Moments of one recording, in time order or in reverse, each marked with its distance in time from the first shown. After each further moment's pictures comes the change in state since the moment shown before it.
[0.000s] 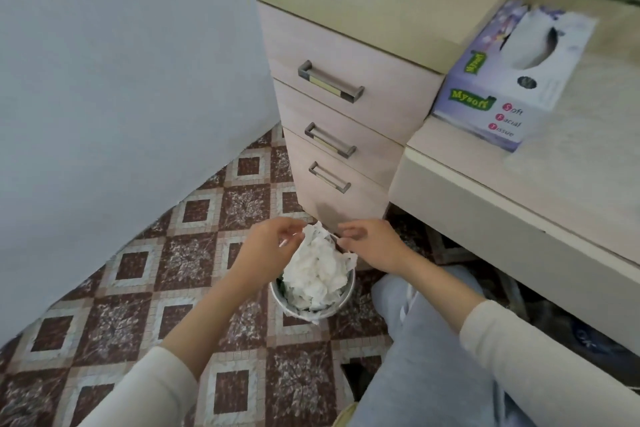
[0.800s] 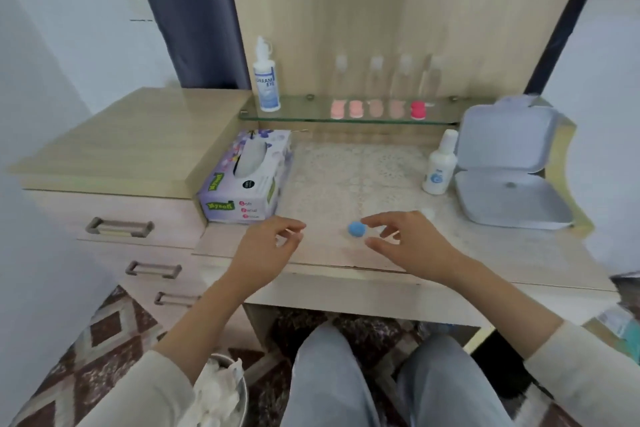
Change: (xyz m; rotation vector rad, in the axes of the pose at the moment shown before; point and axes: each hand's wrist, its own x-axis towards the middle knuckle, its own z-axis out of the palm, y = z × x) left_hand 0.034 0.262 0.081 -0.060 -0.124 0.644; right_hand -0.246 0.037 -0.218 -0.305 0.685 0.025
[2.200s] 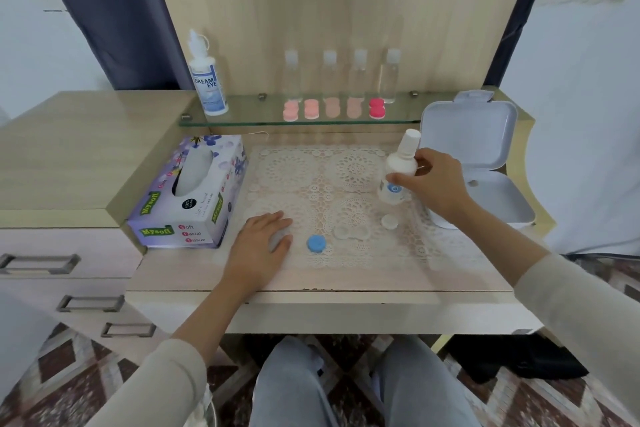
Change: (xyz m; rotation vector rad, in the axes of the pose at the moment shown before) left_hand 0.055 -0.012 0.068 0.218 -0.020 0.089; right_hand 0.058 0.087 -0.069 0.245 0.526 0.245
